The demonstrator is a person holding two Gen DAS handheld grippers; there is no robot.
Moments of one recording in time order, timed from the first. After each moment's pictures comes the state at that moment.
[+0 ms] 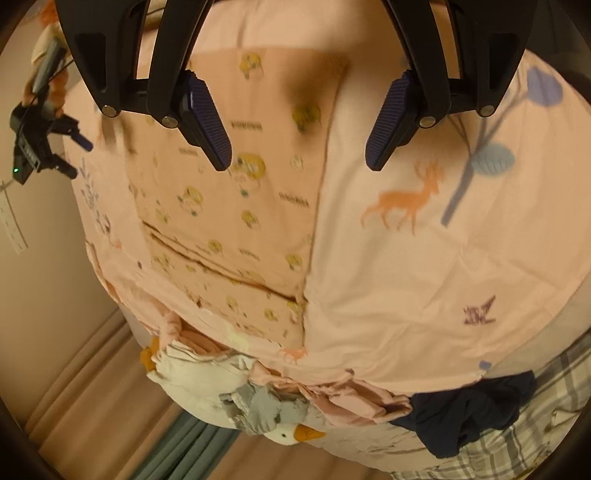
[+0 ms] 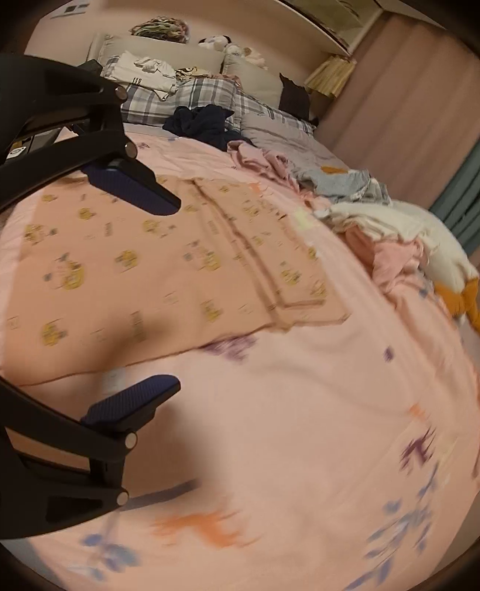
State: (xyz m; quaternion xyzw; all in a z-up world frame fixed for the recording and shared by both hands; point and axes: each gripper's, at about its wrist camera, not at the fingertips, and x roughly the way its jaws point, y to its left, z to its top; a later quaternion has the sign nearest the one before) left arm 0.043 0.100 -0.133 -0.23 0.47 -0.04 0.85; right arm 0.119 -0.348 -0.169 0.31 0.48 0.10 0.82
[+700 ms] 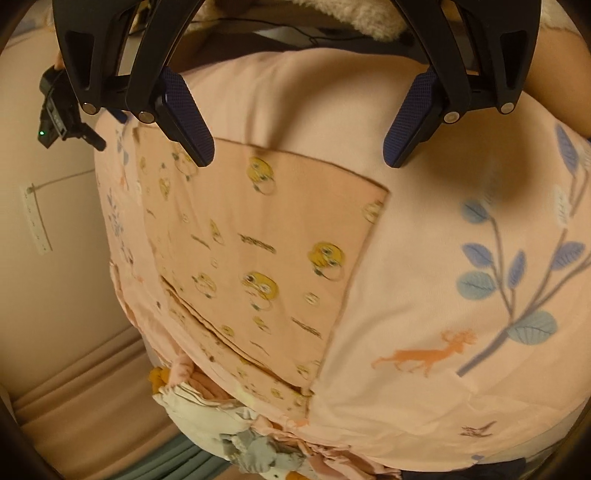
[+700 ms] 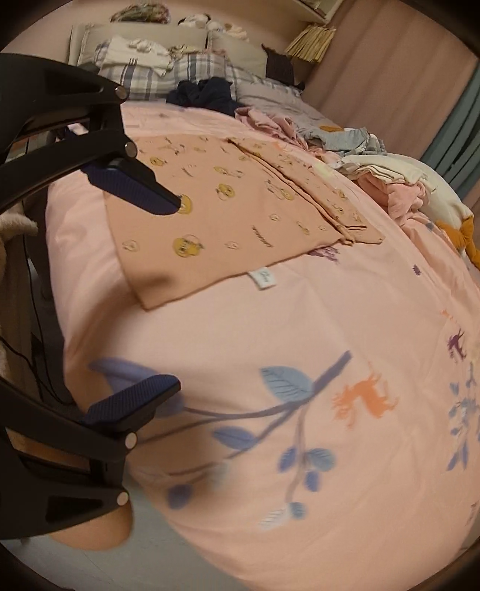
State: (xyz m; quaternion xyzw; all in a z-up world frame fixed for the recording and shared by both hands) left arm -0.014 0.072 -0.192 -0.30 0.50 -0.10 0.80; right arm 0.001 -0.360 -0.213 0.34 0.49 0.02 0.80
